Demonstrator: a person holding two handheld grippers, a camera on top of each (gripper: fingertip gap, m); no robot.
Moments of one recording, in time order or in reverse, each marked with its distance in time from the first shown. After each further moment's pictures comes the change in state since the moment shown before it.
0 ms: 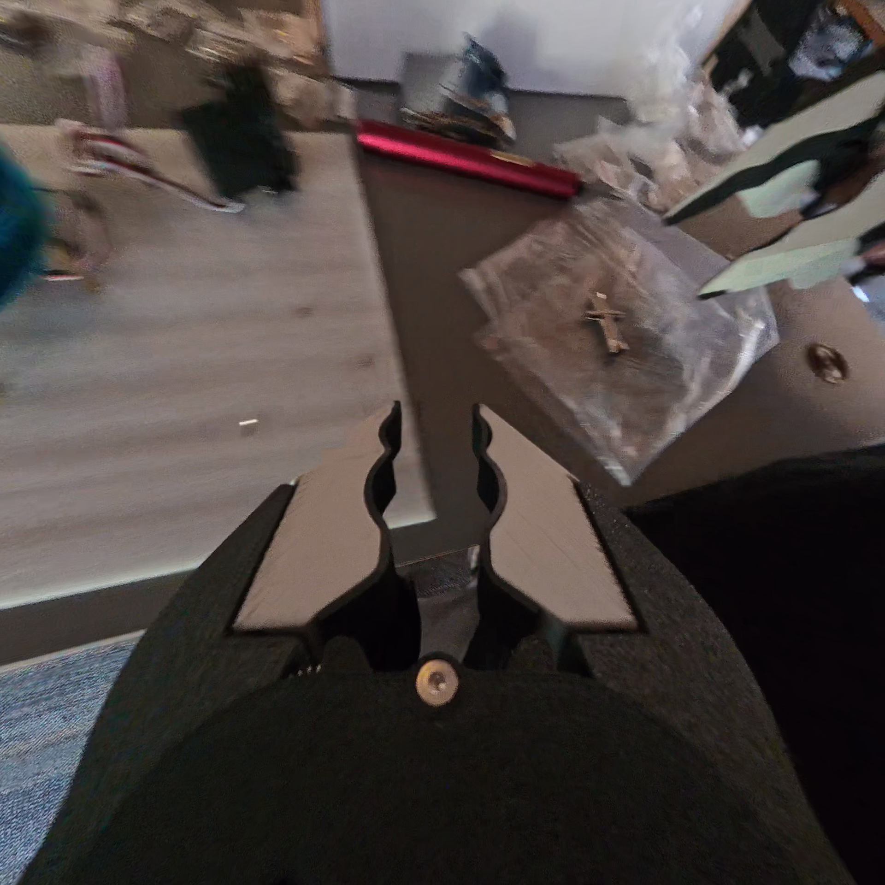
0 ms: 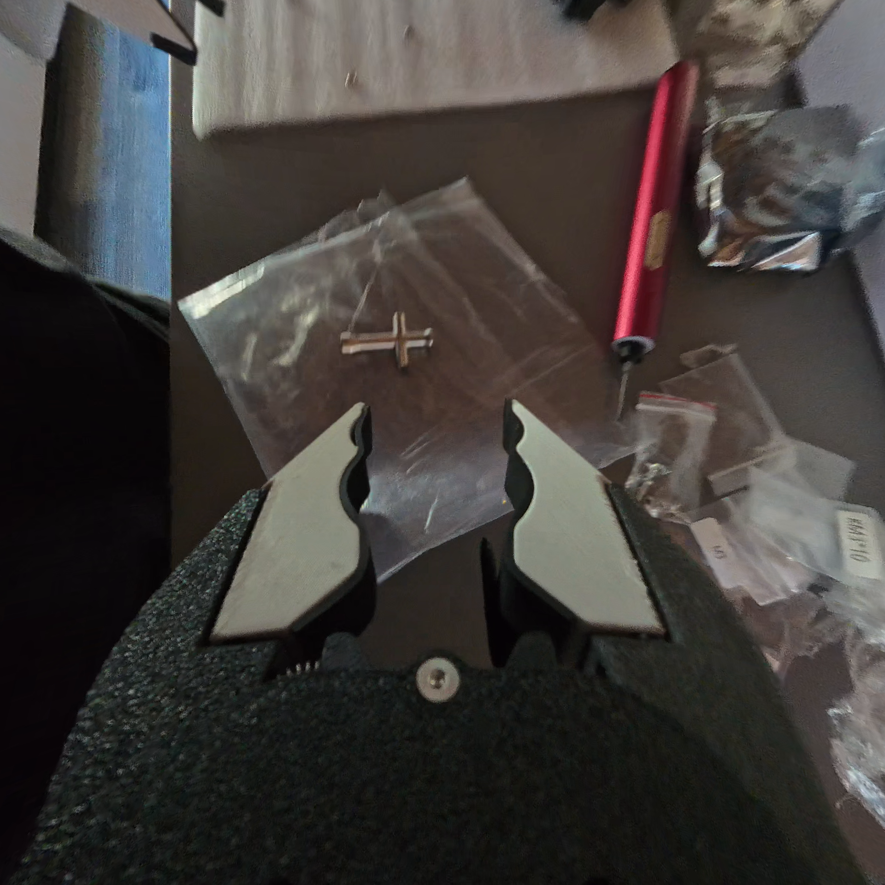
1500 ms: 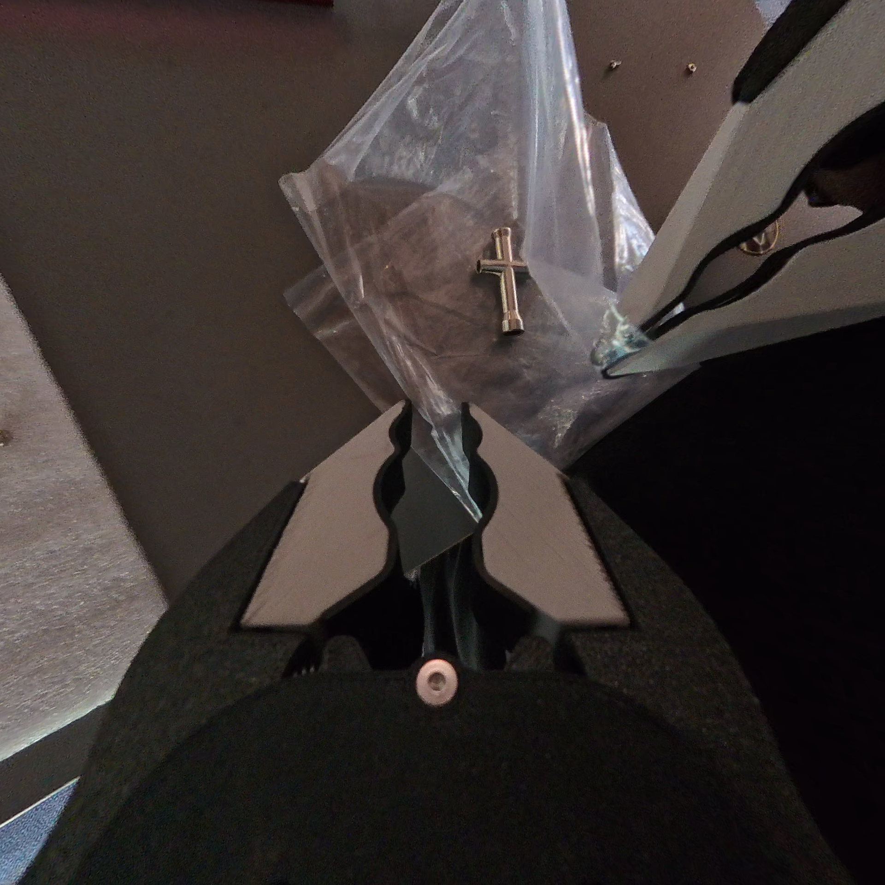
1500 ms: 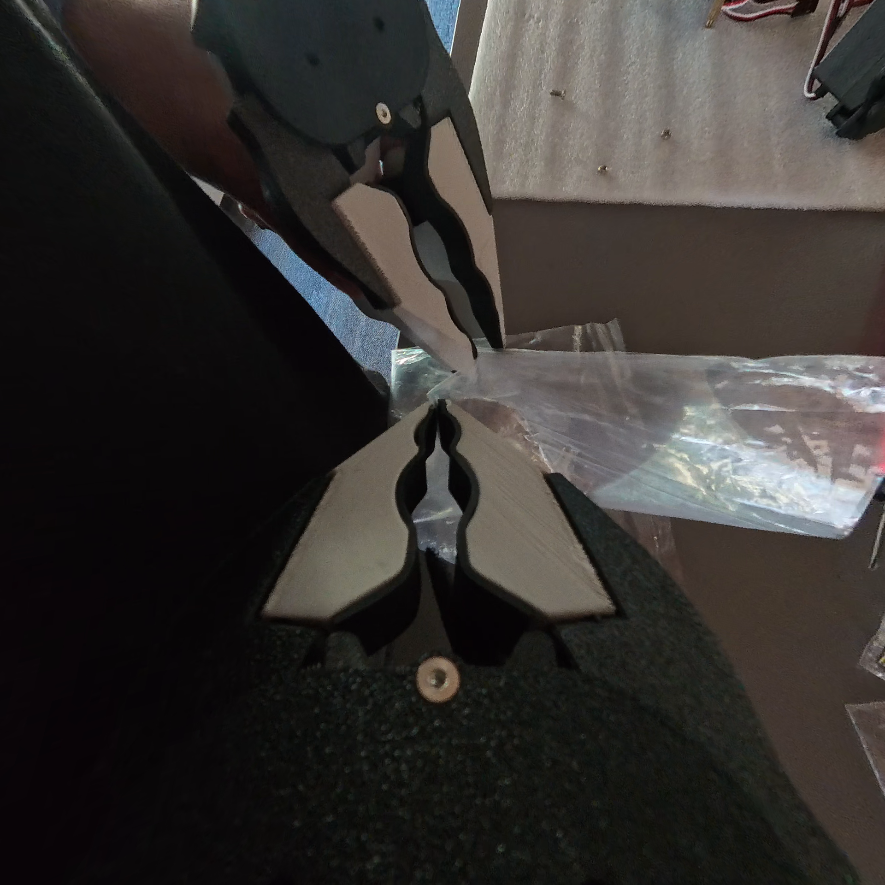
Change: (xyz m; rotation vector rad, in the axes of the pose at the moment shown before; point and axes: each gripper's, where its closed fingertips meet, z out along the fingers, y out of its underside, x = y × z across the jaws) left arm 0.097 0.039 0.059 -0.294 0.190 0.154; right arm -0.103 -0.017 0.003 0.087 -0.250 -0.122
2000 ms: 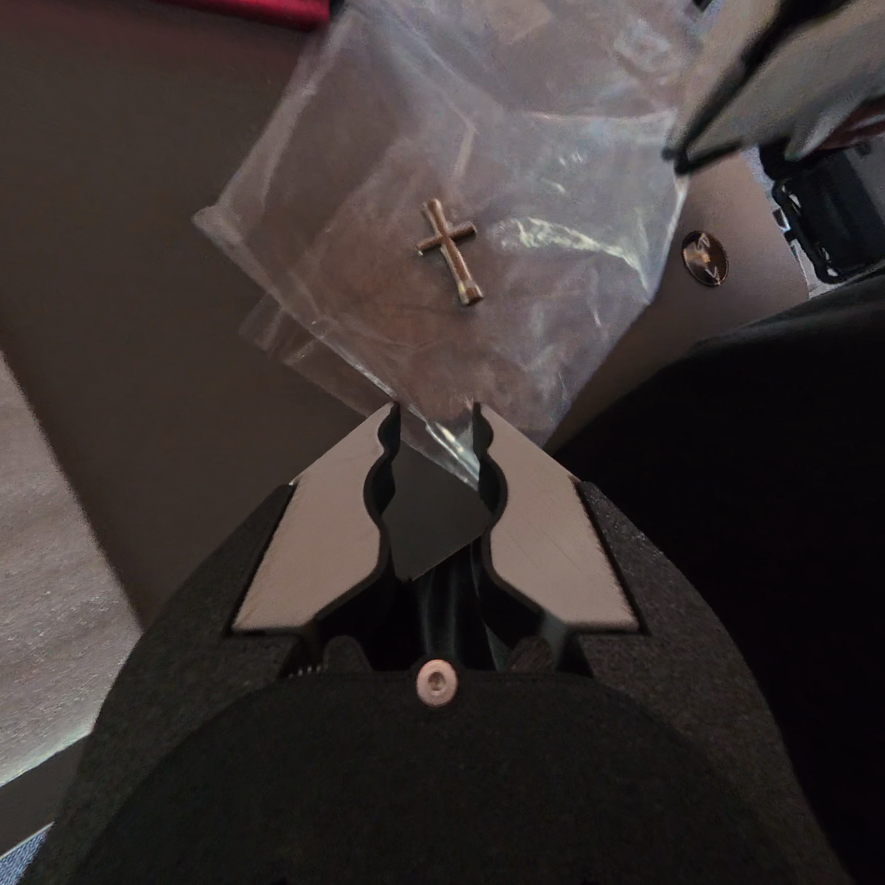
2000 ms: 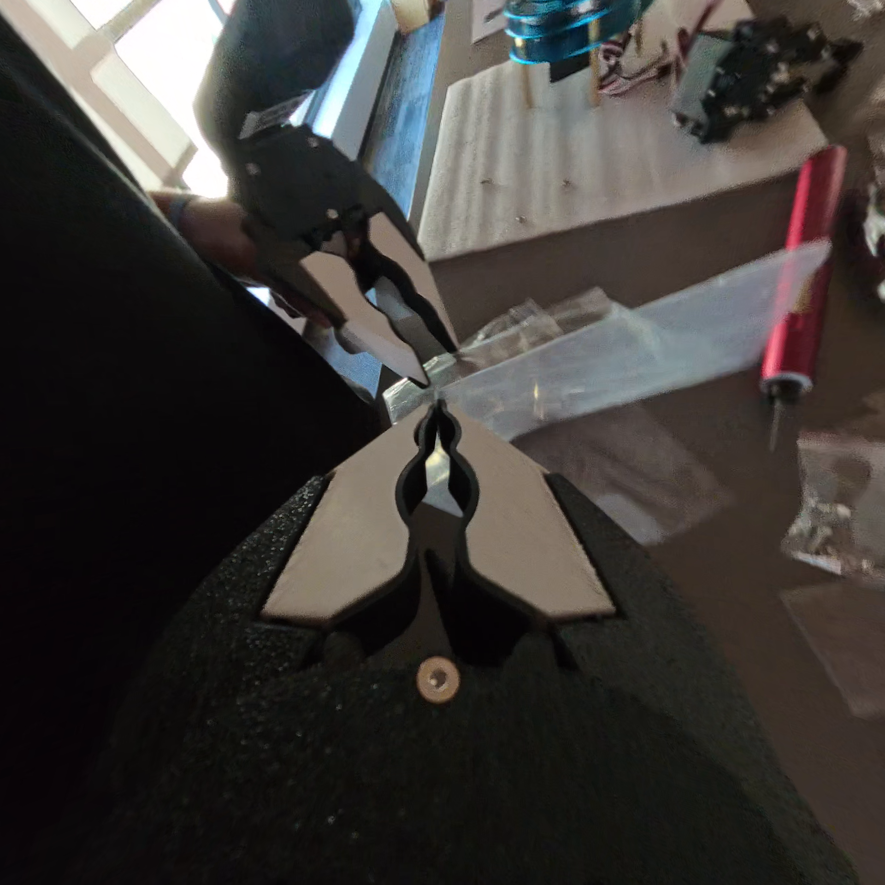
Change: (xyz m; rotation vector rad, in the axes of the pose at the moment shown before) left arm 0.003 -0.005 0.000 0.045 0.085 -0.053; right arm 0.039 -0.001 -0.056 0.203 -0.099 0.221
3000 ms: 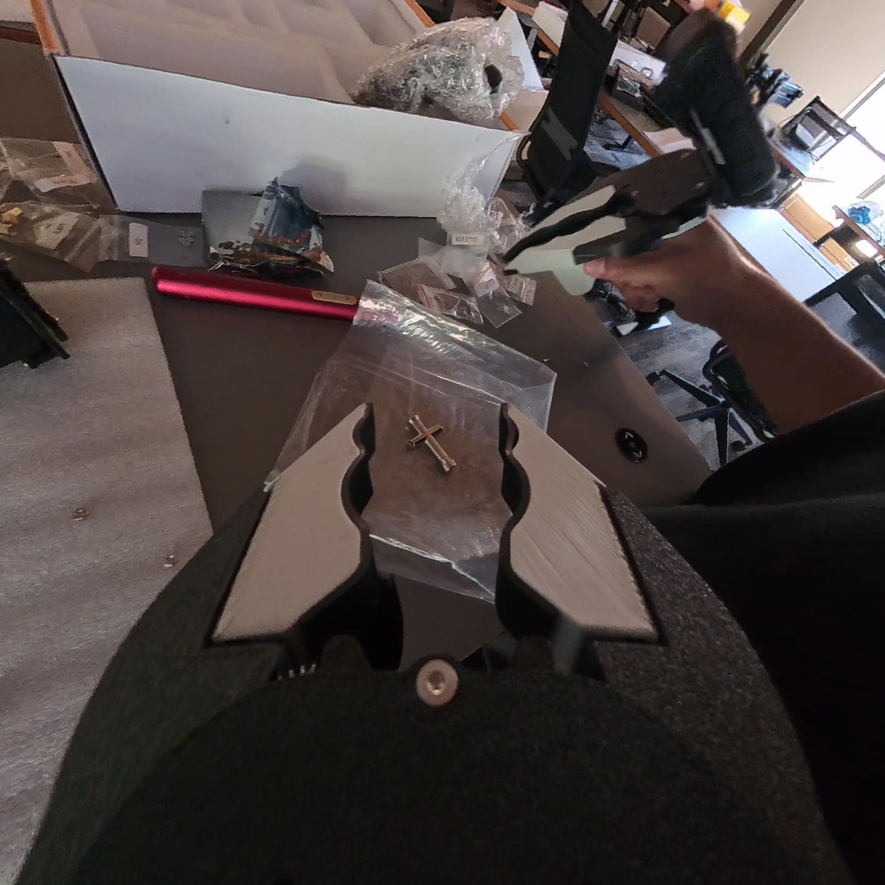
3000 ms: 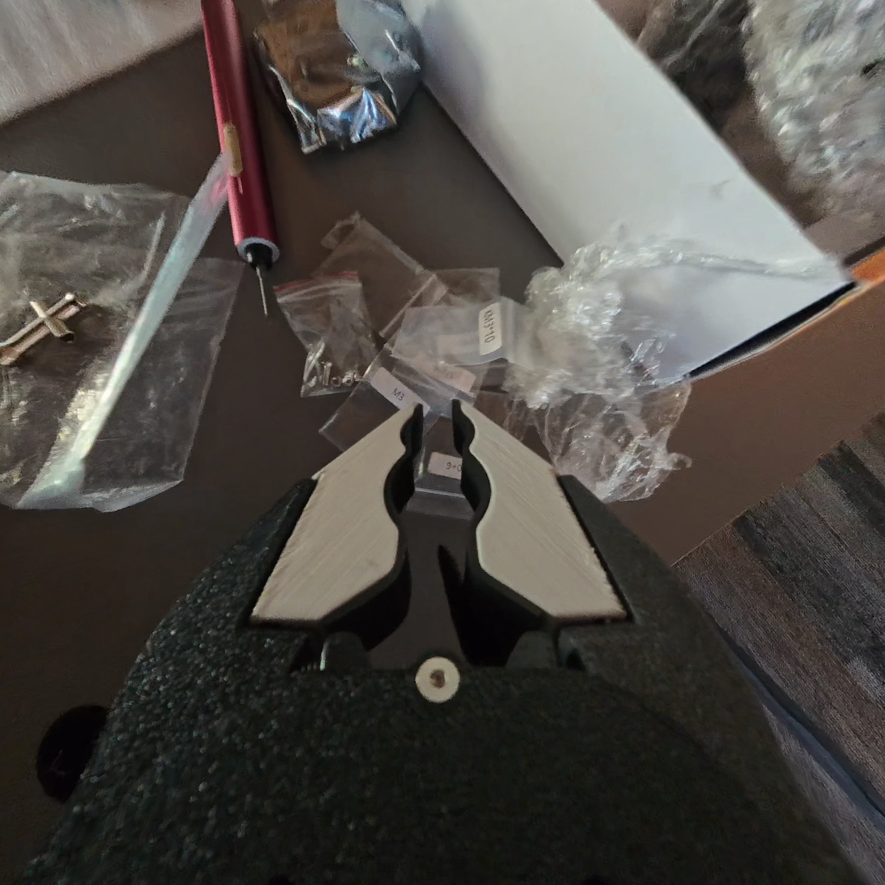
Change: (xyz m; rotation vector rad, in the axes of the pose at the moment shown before) left arm -0.017 -0.093 -0.058 0.361 0.010 -0.039; right arm 0.179 0.046 -0.093 -0.150 0.722 0.150
